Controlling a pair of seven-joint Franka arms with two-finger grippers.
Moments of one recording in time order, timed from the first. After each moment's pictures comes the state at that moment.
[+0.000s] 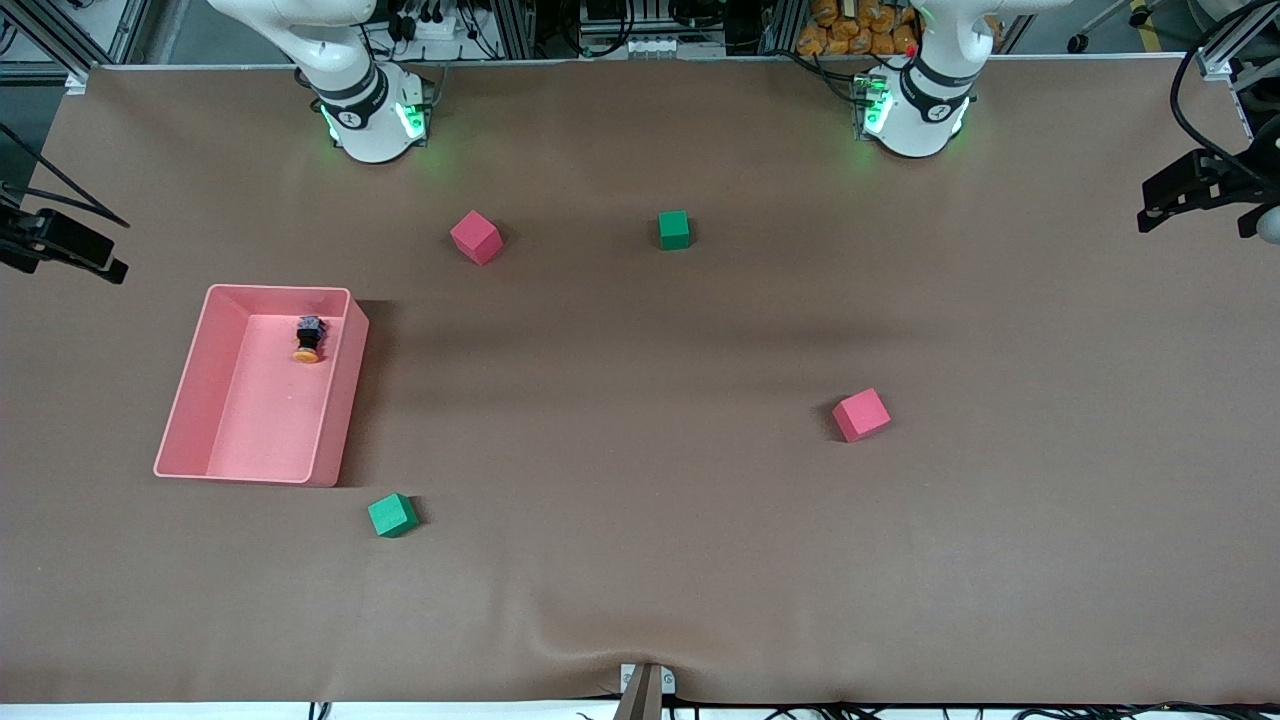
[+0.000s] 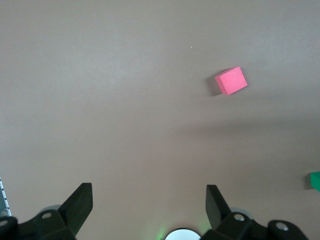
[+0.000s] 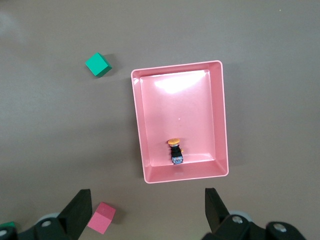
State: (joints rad) left arm -0.02 -0.03 0.01 -1.52 0.04 1.44 0.08; right arm -0.09 0.07 0.04 -1.41 0.02 1.45 0.09
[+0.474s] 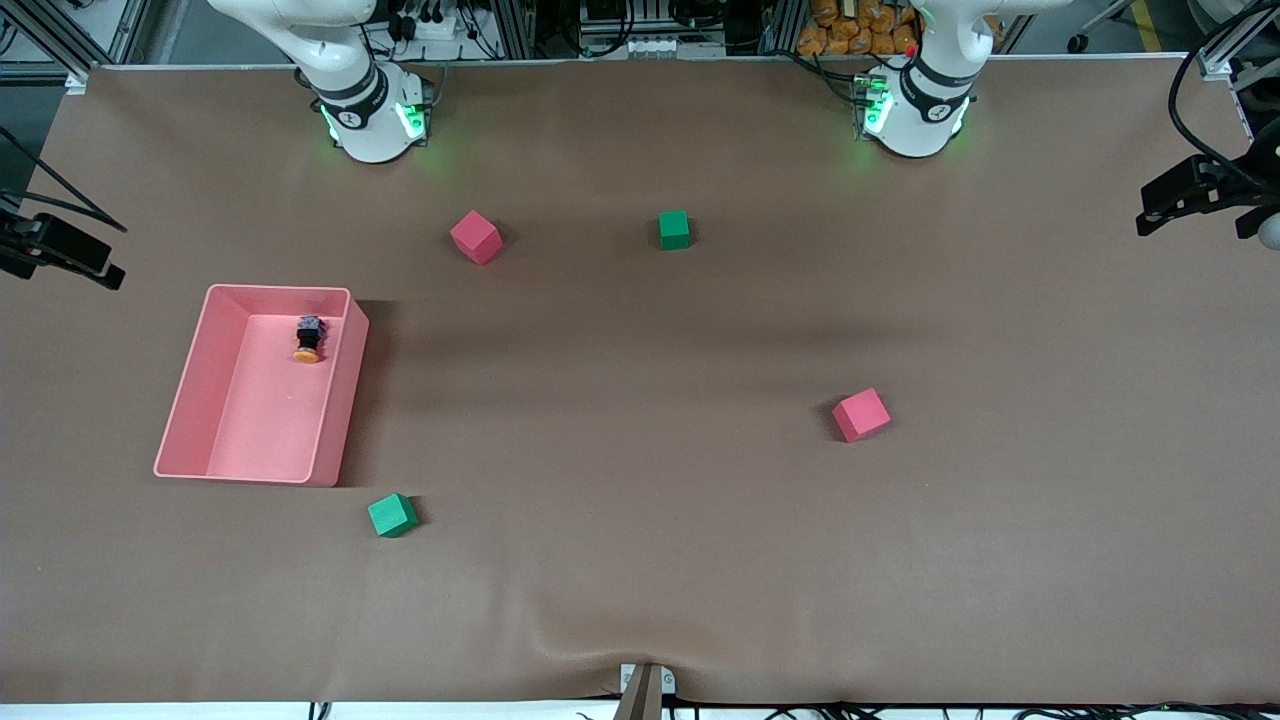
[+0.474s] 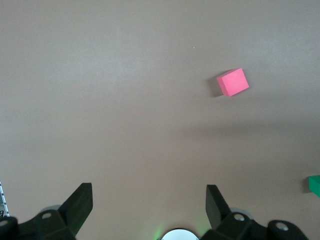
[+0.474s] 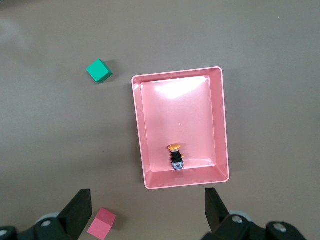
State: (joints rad) left arm -0.01 -0.03 0.01 -1.52 0.04 1.44 0.07; right arm -0.09 0.07 0.04 -1.41 0.02 1.48 0.09
